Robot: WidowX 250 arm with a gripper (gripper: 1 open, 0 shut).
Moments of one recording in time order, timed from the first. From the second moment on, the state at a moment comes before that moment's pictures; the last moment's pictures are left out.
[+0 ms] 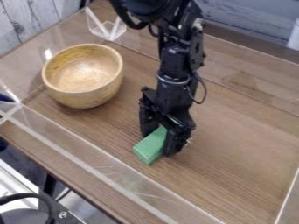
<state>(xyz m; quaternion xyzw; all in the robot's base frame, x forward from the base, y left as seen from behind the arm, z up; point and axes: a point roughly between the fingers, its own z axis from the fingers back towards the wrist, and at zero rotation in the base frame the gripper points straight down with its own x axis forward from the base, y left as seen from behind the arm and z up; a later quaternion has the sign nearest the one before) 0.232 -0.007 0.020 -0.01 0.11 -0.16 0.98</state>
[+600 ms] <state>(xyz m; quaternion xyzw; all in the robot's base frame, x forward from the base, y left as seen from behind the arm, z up) 0.232 -0.007 0.020 -0.02 0.11 -0.16 0.98</state>
